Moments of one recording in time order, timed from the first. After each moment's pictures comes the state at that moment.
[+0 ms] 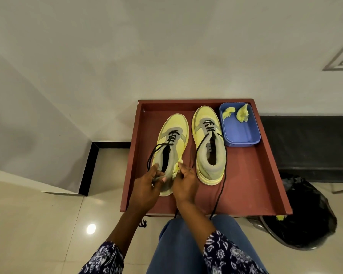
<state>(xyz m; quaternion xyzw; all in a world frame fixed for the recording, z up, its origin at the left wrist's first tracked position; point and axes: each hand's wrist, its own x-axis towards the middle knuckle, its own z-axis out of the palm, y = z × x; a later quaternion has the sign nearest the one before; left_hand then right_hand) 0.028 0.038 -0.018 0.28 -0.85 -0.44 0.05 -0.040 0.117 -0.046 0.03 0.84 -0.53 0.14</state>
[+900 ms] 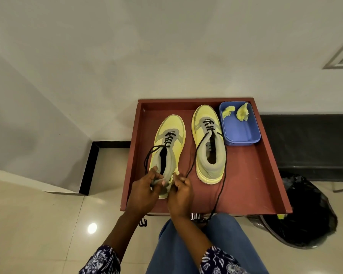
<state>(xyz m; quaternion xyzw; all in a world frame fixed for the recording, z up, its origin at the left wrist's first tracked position) 0.037 0.038 -0.019 0.27 -0.86 -0.42 0.06 -0.009 0.130 -0.048 -0.03 0.84 -0.51 0.19</state>
